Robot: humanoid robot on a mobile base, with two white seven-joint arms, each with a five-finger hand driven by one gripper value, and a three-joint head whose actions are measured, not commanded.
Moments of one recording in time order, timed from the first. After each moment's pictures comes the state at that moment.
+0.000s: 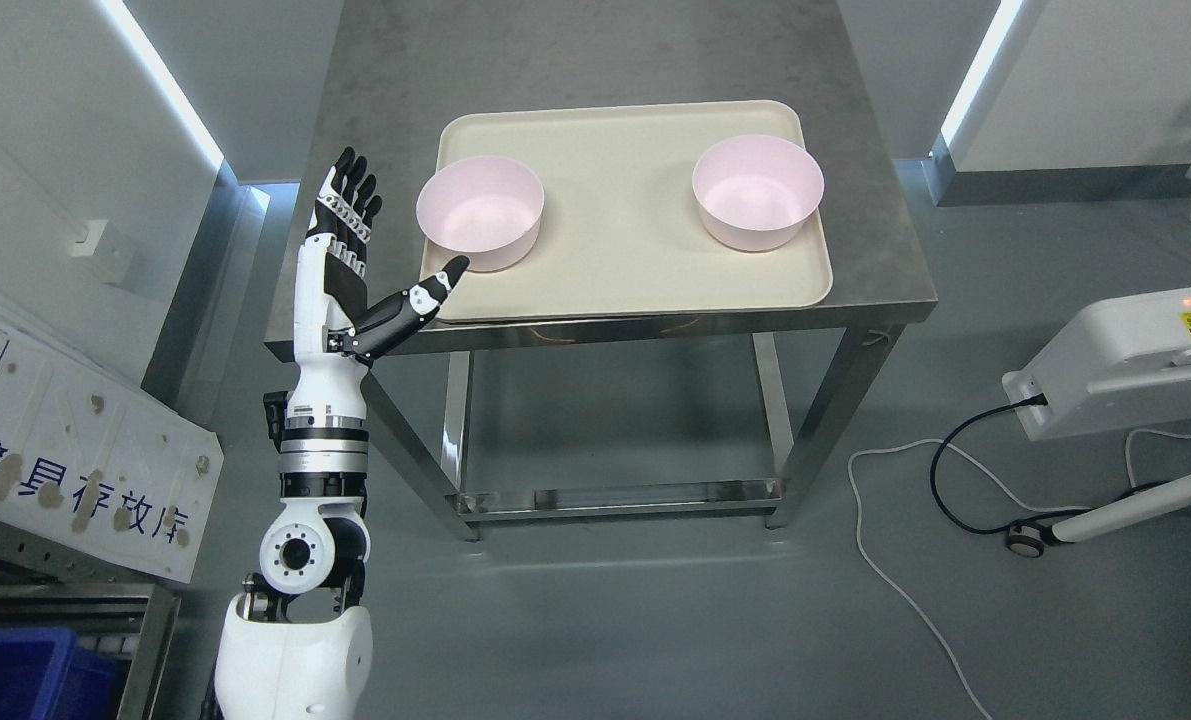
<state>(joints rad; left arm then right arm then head) -0.16 0.00 -0.01 -1.73 0.07 -0.18 0.02 0.05 0.00 -0.09 -0.20 -0.09 0.01 0.06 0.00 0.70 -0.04</state>
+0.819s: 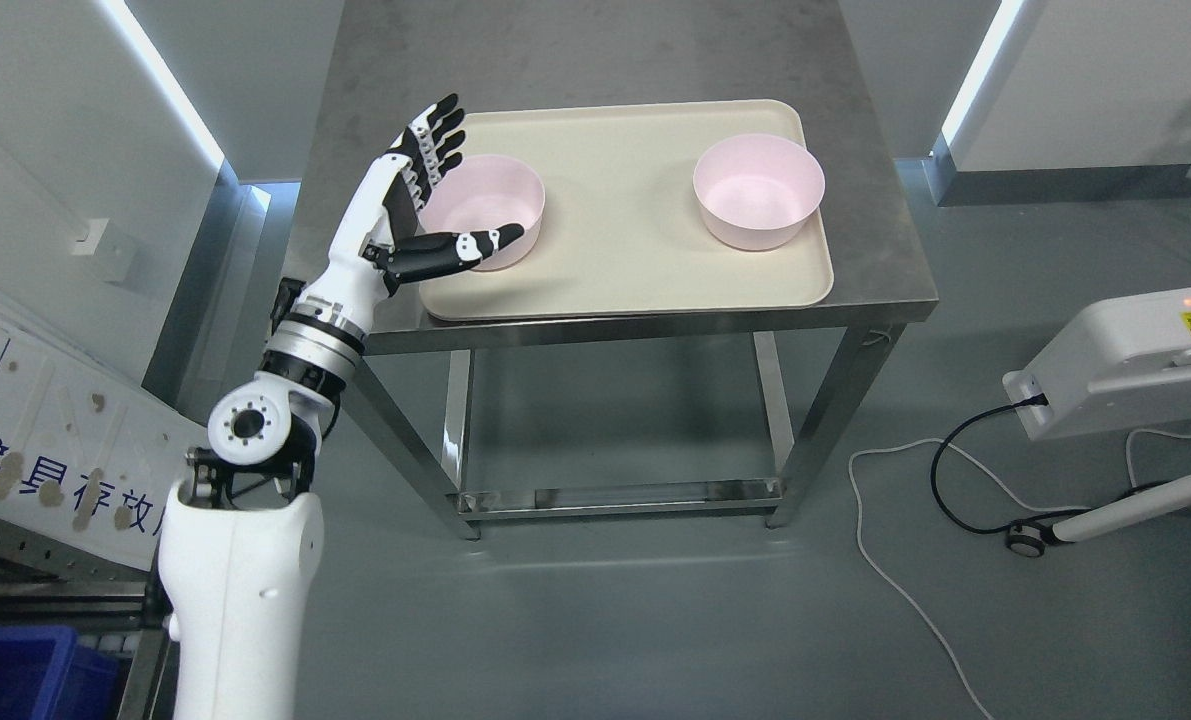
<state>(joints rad) -0.47 0.13 -0.02 -1.64 0.03 0.19 -0.42 0.05 0.00 -0.09 -0.20 -0.09 0.01 0.06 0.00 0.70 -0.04</state>
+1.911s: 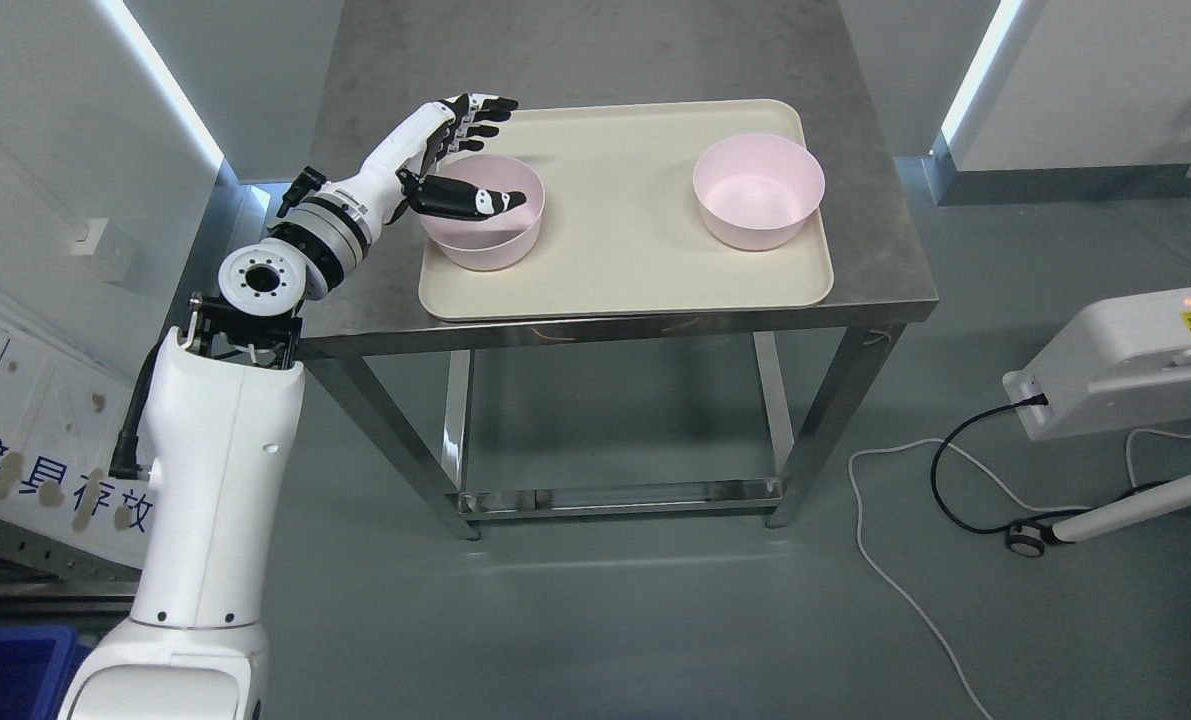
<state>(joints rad) -0.73 0.19 -0.15 -1.34 -0.25 0.22 -0.52 0.05 0.00 -0.09 -0.20 -0.09 0.01 0.06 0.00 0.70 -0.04</state>
